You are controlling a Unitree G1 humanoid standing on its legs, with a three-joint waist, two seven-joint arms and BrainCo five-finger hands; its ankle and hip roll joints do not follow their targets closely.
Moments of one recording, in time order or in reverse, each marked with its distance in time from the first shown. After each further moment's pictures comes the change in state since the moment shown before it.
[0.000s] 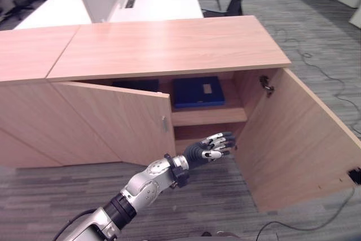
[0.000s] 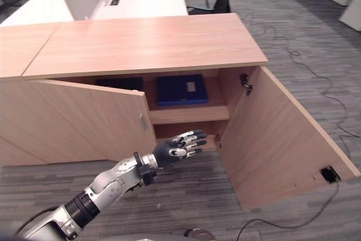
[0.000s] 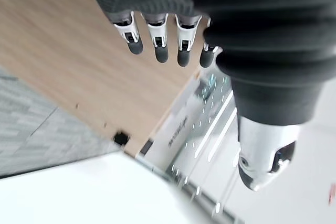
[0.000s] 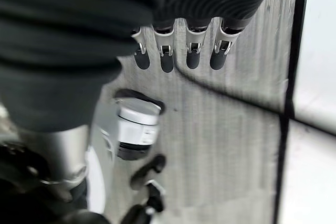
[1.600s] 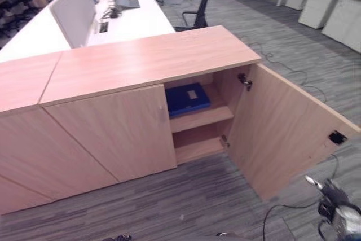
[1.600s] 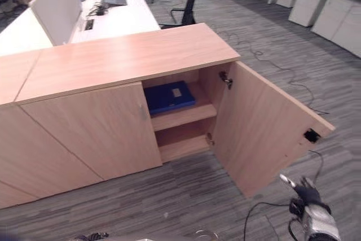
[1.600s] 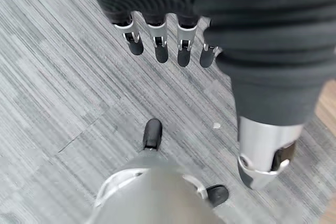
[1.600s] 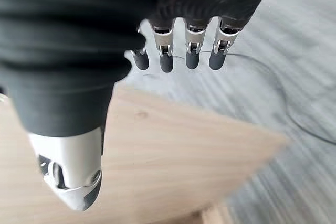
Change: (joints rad) left arm 0.286 -0.164 0.469 1.363 1.045 -0.112 0.298; right arm -0.075 -0.364 -0.351 -0.594 0.160 -0.088 -0.331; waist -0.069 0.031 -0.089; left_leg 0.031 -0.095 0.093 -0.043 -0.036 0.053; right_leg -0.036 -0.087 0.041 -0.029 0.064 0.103
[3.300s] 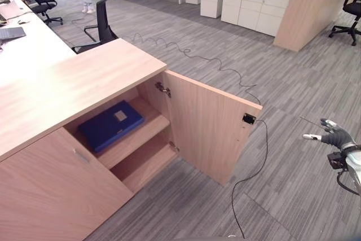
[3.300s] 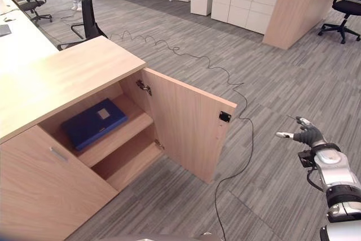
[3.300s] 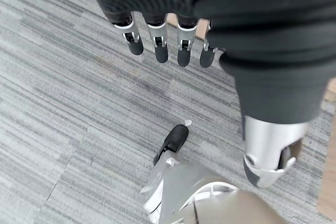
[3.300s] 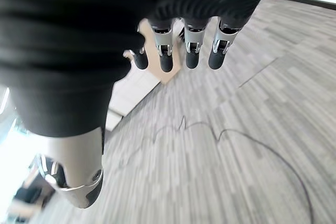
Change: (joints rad) left arm 0.051 0.064 0.066 0.027 -0.037 -0.028 -0.009; right arm -0.313 -0.313 0.345 -0.053 -0.115 -0.021 0.156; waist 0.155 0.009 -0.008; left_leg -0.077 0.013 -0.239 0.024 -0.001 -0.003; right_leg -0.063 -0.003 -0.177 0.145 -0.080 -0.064
